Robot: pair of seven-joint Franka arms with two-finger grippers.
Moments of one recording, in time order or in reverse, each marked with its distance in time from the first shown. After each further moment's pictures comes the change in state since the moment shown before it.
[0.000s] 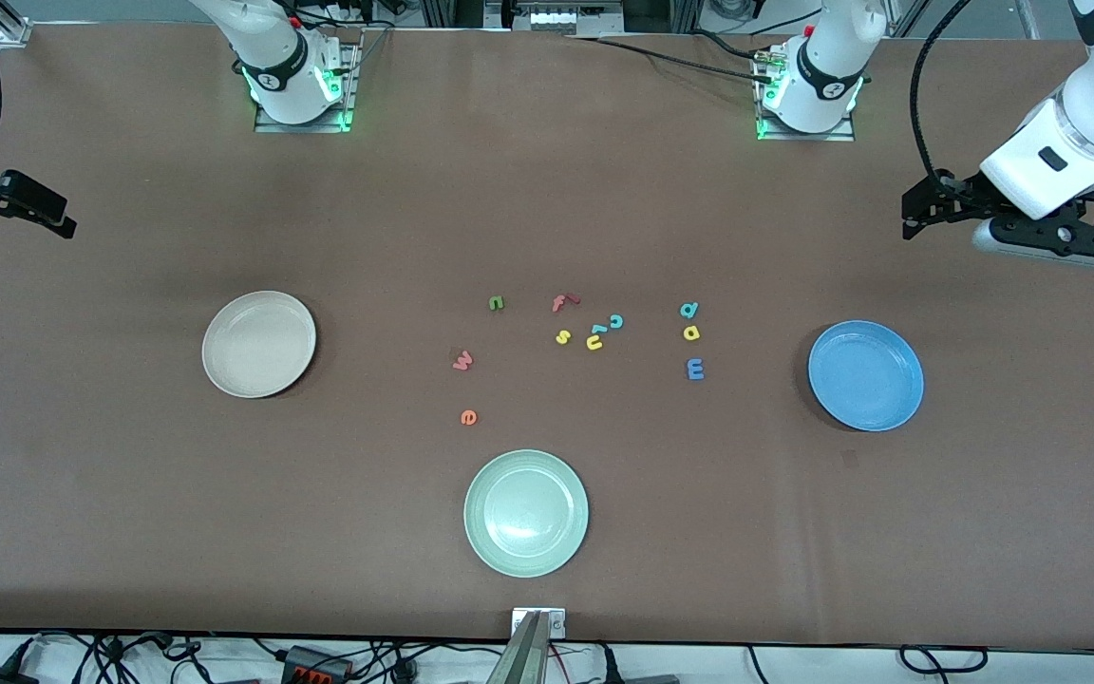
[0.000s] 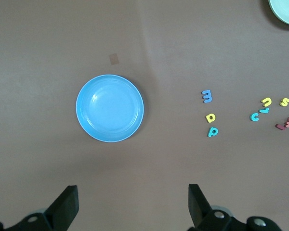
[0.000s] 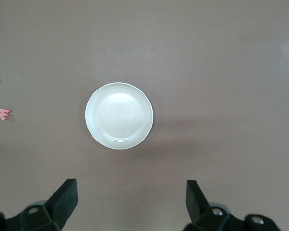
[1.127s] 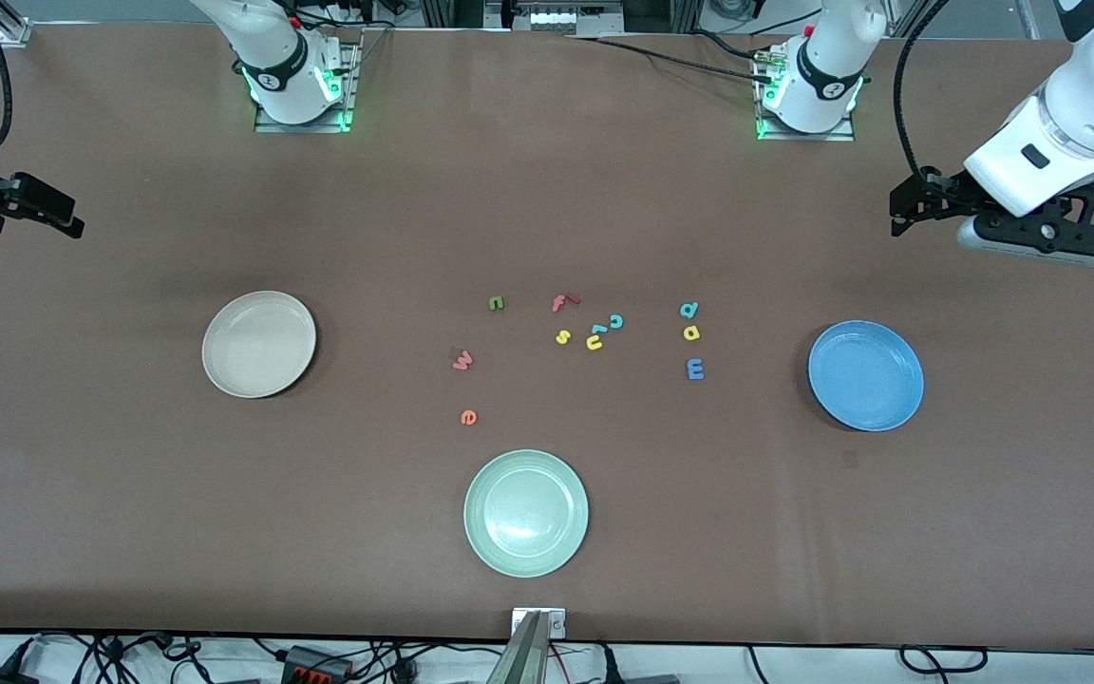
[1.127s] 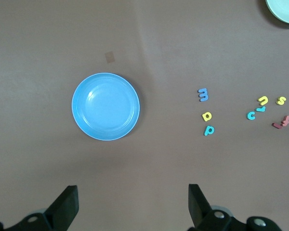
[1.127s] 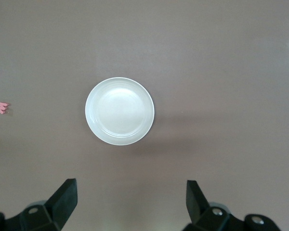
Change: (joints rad) left arm -0.002 -0.001 -0.021 0.000 0.000 -0.008 -0.024; right arm 0.000 0.009 0.004 -0.003 0.000 -0.012 -0.009
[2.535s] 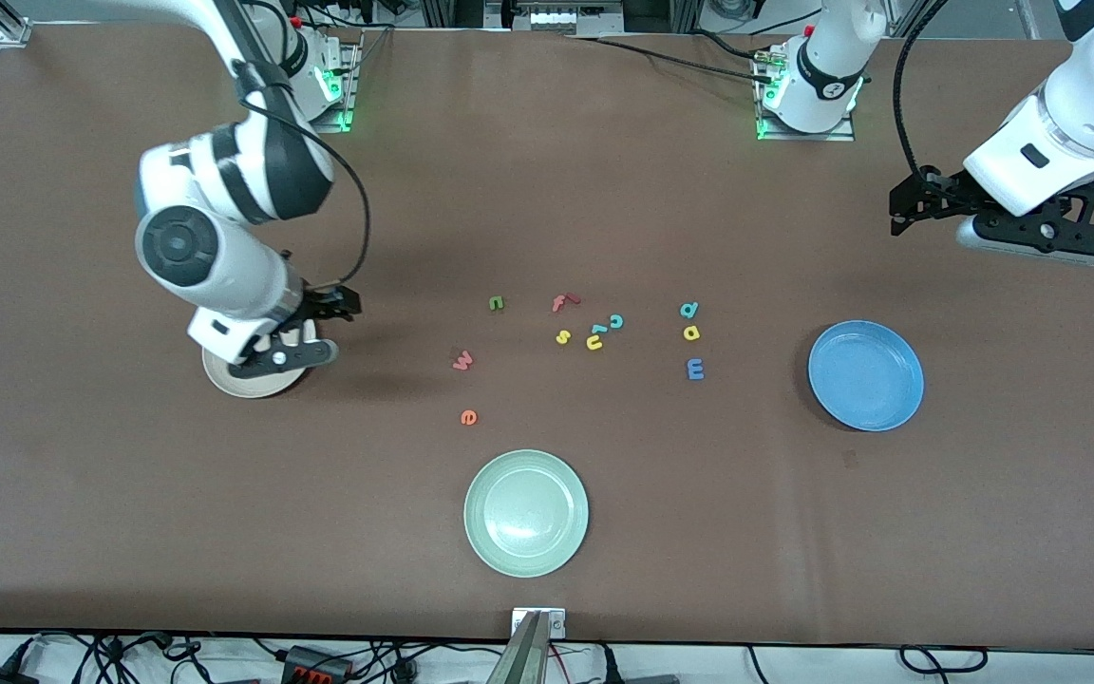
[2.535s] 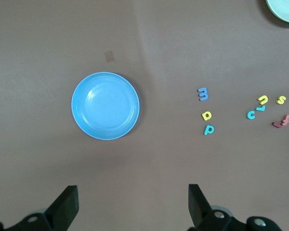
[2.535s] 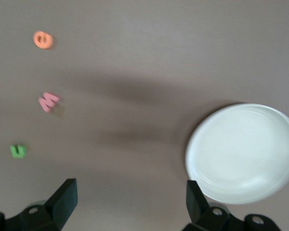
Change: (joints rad) left arm -0.001 0.003 0.000 0.001 0.000 -0.005 -0.001; right arm 0.415 0.412 0.023 -0.022 0.054 0.335 0.199
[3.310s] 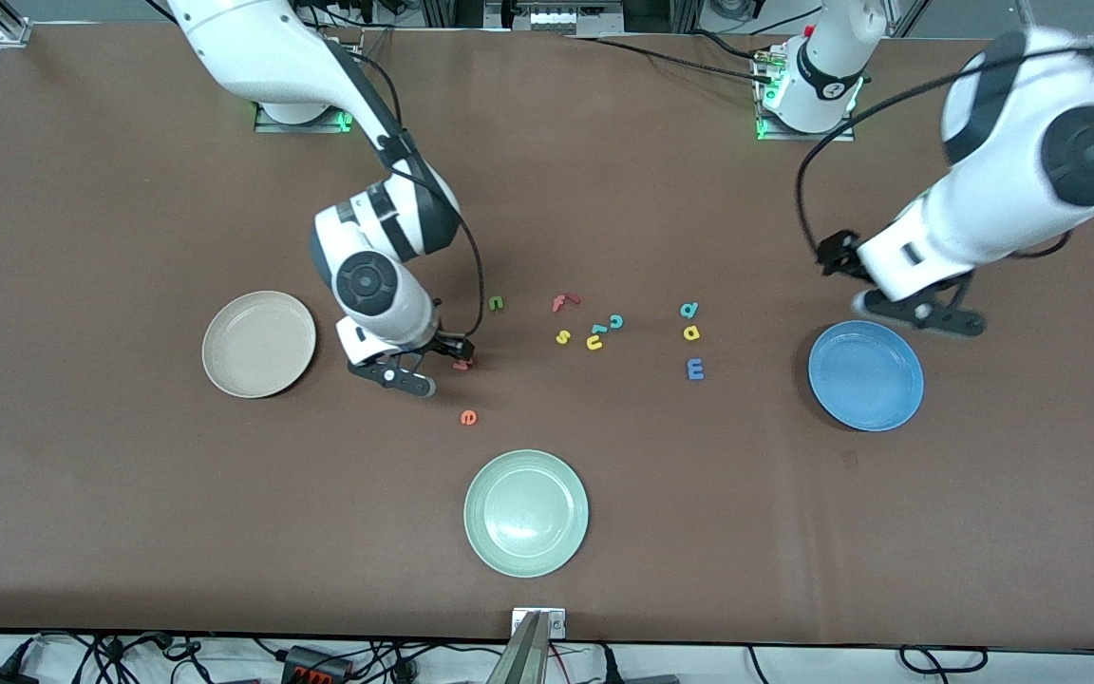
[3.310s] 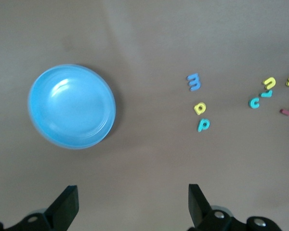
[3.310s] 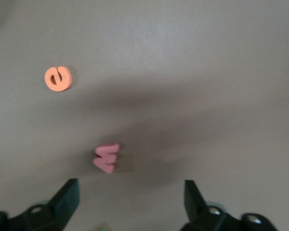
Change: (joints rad) left arm -0.097 0.222 -0.003 -0.009 -0.001 0.102 0.000; right arm 0.182 0.282 0.000 0.104 0.045 0.220 0.694
